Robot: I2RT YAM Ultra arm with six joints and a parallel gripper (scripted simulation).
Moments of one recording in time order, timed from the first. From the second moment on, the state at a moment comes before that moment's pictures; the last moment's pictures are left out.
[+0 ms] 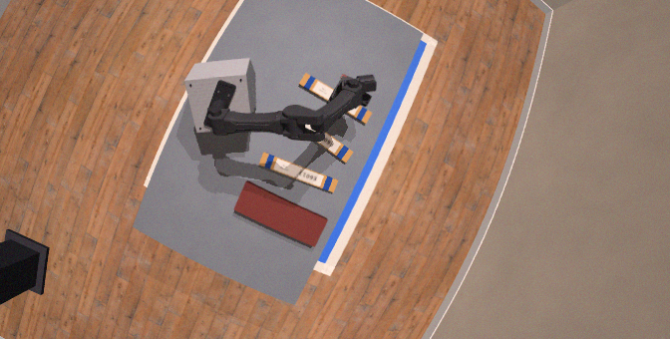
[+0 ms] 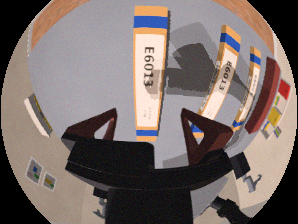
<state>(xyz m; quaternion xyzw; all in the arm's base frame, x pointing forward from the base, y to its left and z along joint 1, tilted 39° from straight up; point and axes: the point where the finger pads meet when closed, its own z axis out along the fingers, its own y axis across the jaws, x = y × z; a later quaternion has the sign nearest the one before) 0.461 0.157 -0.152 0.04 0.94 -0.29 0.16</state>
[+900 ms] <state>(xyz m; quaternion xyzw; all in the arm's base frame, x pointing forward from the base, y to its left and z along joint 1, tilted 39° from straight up) 0.454 0.161 -0.144 0.04 0.94 -0.30 0.16</state>
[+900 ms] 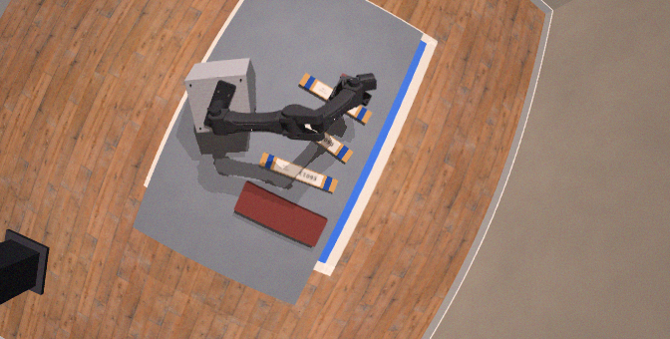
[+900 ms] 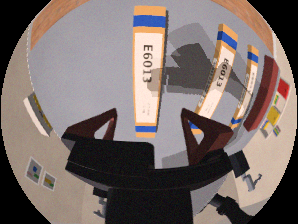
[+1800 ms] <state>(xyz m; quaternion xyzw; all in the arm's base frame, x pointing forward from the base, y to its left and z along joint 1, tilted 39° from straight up) 0.429 0.081 -0.100 0.11 0.93 -0.30 0.15</state>
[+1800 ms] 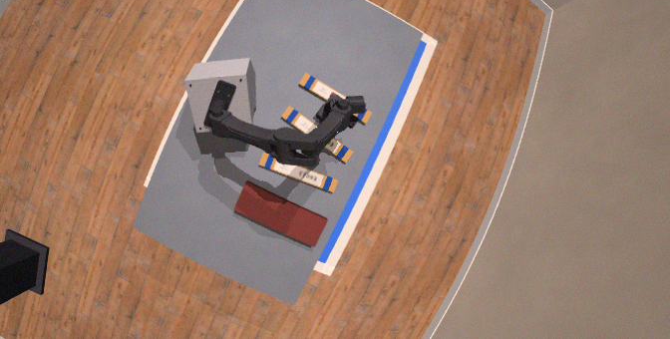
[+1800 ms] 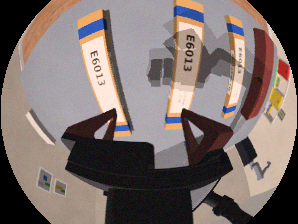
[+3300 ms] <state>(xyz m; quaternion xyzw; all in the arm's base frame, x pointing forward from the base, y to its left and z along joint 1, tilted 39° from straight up) 0.429 0.012 -0.035 0.11 0.94 -0.28 0.18</state>
